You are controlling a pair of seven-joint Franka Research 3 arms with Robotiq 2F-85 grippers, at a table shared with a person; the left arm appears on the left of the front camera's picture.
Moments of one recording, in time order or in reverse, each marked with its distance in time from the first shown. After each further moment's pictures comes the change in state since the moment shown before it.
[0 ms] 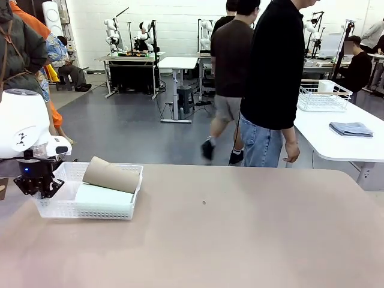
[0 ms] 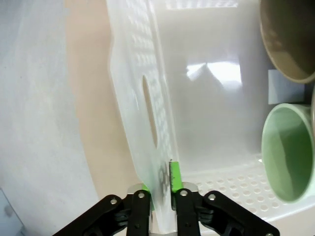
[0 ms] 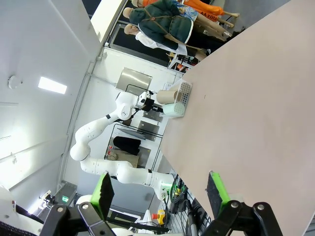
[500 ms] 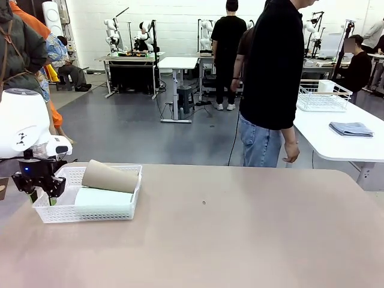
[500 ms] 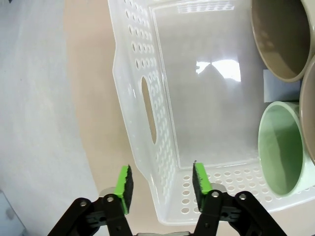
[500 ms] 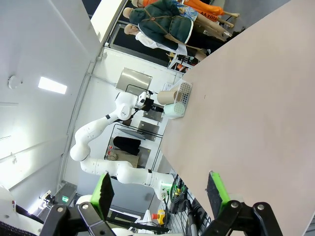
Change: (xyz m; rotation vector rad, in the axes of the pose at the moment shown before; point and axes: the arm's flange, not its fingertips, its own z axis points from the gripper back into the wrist) left arm 0.000 0.000 0.005 0.000 -0.013 -0.011; right arm 0.000 0.000 0.000 0.000 0.000 0.000
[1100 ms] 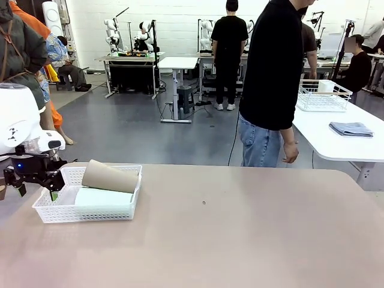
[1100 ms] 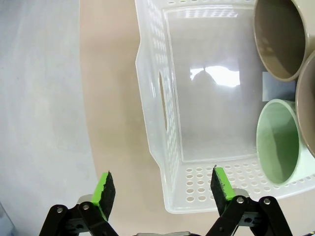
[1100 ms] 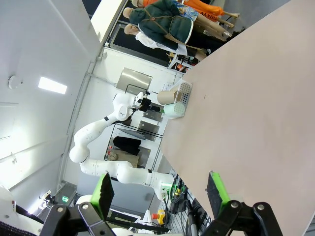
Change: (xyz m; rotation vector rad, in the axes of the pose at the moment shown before) left arm -0.008 0.014 0.013 -0.032 -0.021 0.053; right arm 0.000 0.000 0.000 0.000 0.000 0.000
